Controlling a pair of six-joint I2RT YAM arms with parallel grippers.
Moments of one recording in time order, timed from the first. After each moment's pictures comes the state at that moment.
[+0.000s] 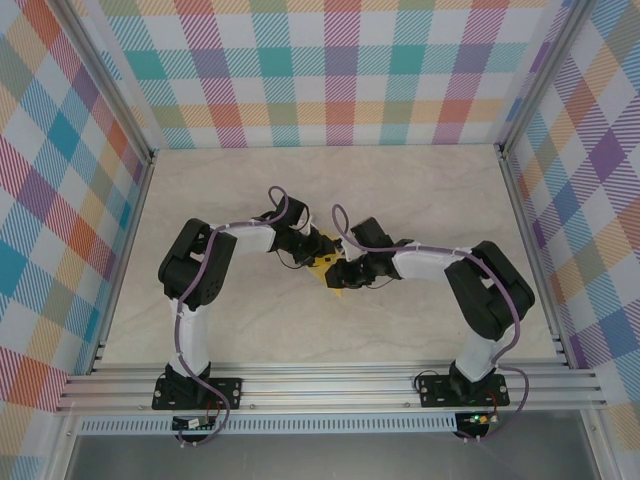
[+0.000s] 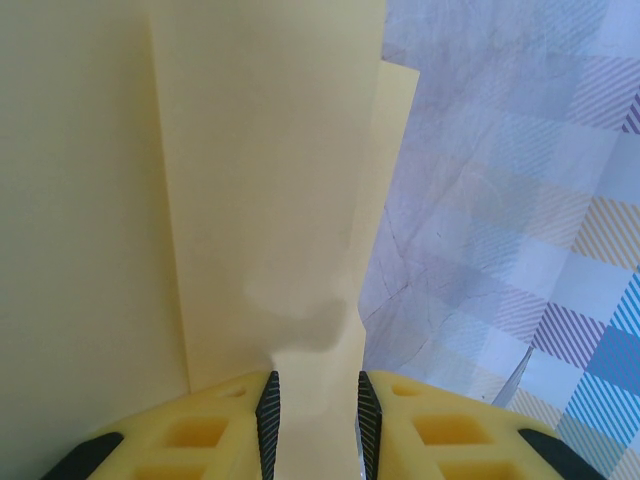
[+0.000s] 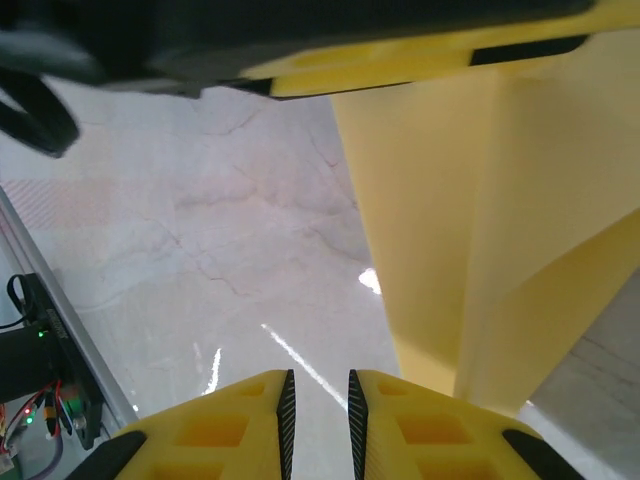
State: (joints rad) left arm -0.49 2.05 1.22 -0.19 0.66 -0.83; right arm 0.63 1.76 0.92 -0.19 -0.60 0.49
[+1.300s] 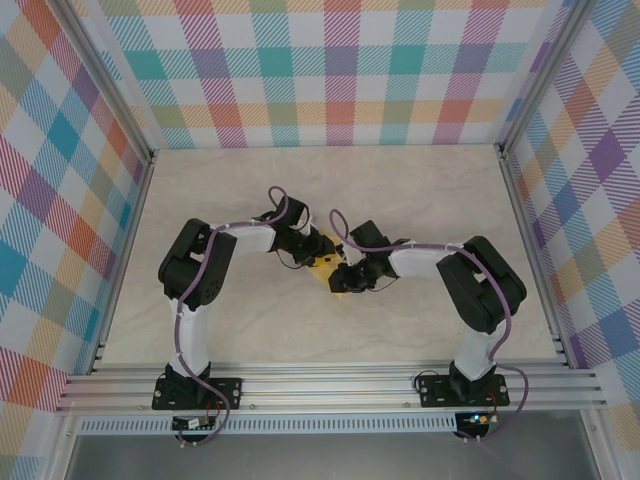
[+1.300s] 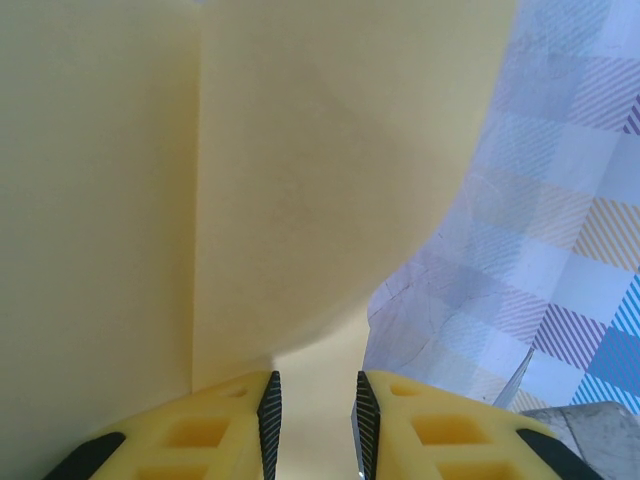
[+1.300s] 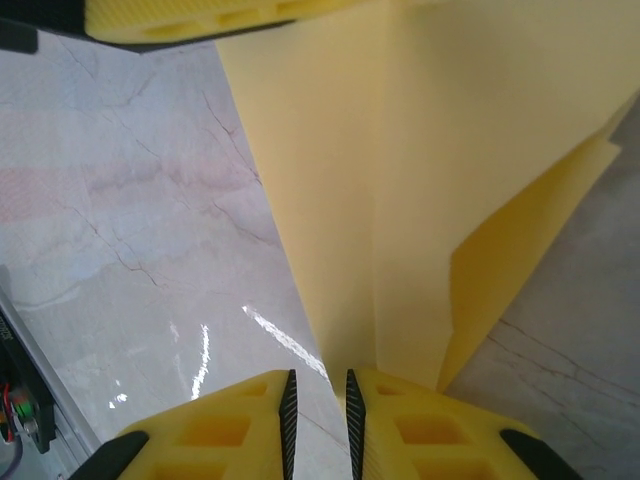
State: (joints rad) left arm -0.49 2.05 1.22 -0.19 0.66 -0.83; right arm 0.64 1.81 0.93 -0.25 -0.58 0.45
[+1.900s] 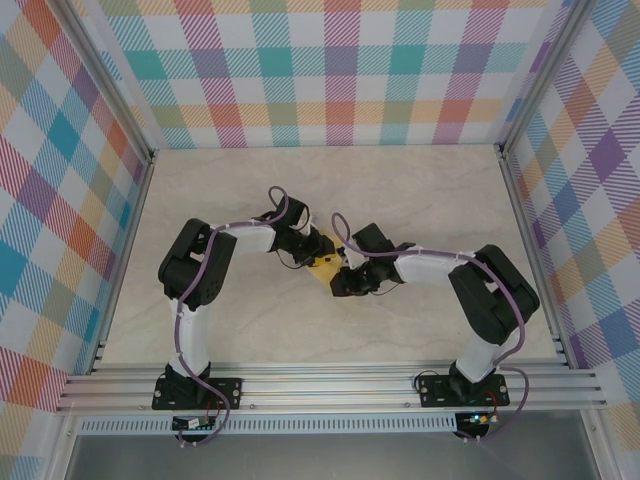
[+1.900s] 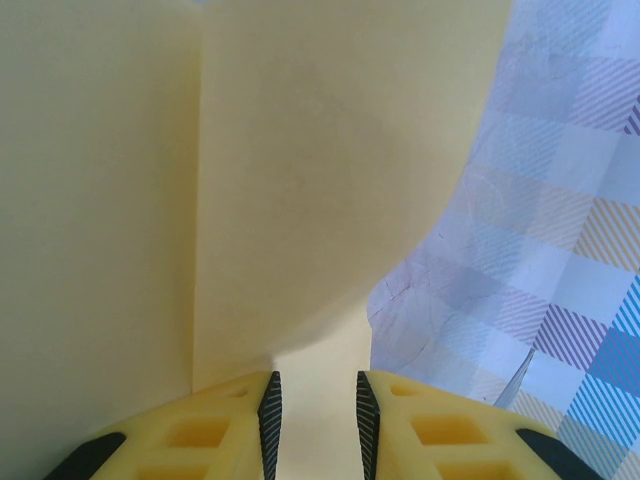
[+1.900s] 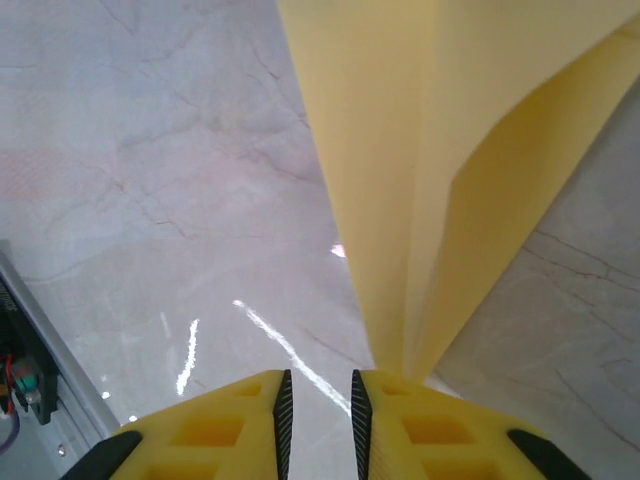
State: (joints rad) left arm -0.49 2.05 1.22 -0.19 0.66 -0.83; right arm 0.64 1.70 0.88 -0.27 -0.56 0.44
